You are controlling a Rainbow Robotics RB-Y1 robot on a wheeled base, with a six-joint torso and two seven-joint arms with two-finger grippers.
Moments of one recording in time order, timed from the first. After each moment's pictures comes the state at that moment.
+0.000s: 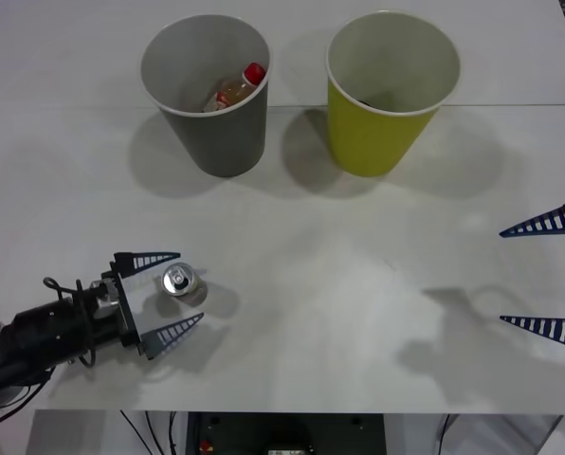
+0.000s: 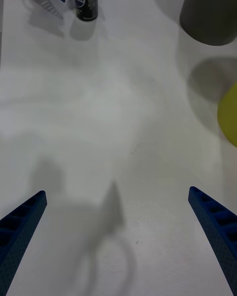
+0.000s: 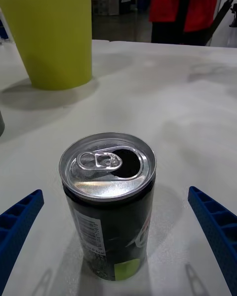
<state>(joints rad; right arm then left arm) 0.26 -1.13 -0.26 -2.01 1.31 -1.13 -0.09 -0.14 0.54 -0.13 -1.00 -0.89 -1.22 -0.75</state>
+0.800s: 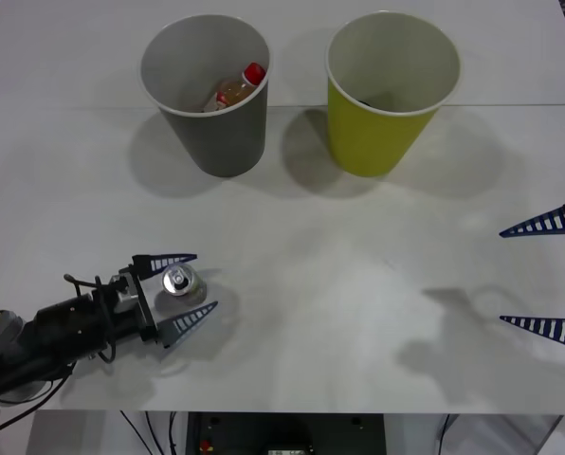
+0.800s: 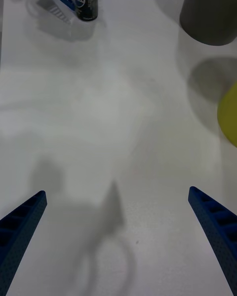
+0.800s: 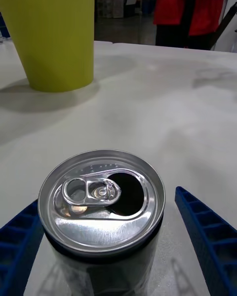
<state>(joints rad) 0.26 -1.13 -0.26 -2.01 1.31 -1.13 -0.09 -0.16 0.49 -0.13 -1.00 -0.93 -1.18 -0.73</state>
